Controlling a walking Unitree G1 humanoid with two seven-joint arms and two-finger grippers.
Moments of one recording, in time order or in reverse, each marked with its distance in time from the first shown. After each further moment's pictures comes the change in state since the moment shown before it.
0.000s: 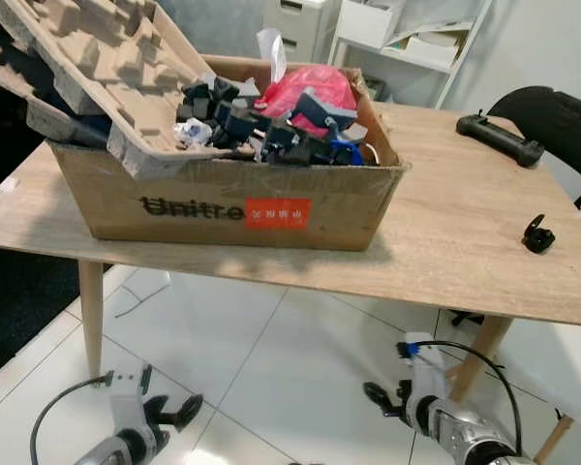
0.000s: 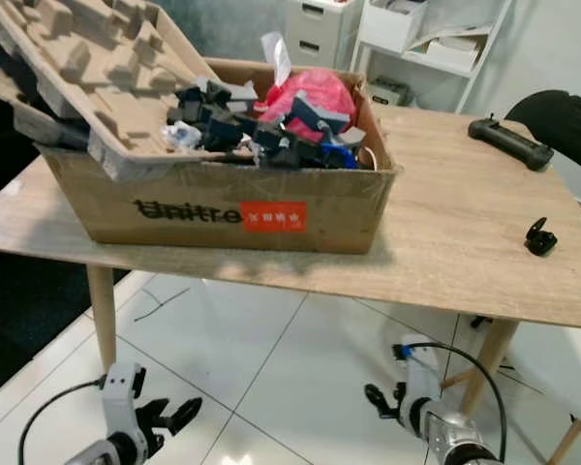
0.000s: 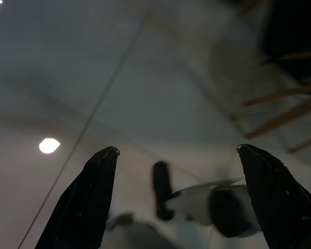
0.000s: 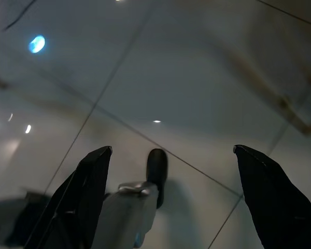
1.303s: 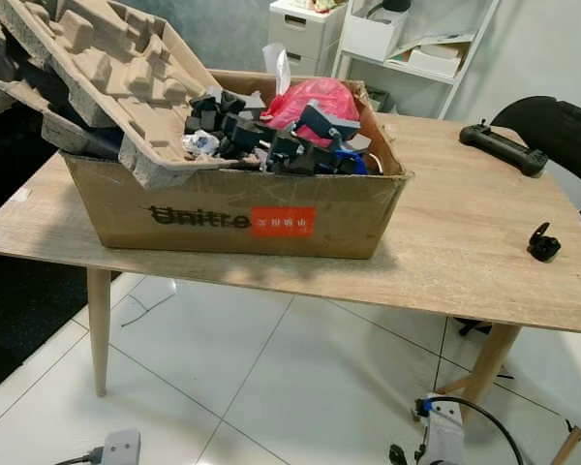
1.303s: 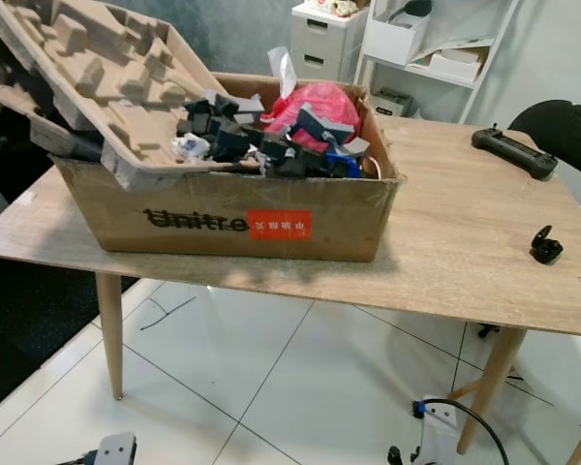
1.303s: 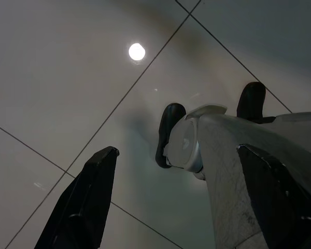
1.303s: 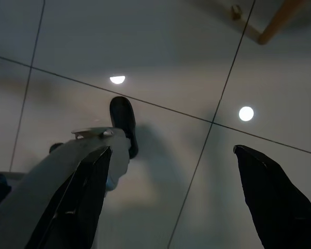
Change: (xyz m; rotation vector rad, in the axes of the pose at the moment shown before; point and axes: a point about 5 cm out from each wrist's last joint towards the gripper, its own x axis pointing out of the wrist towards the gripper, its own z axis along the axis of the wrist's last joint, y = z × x) left arm -0.028 0.012 -0.076 -0.019 0.338 0.412; right arm -0.018 -0.006 -0.076 0.070 0.218 -0.266
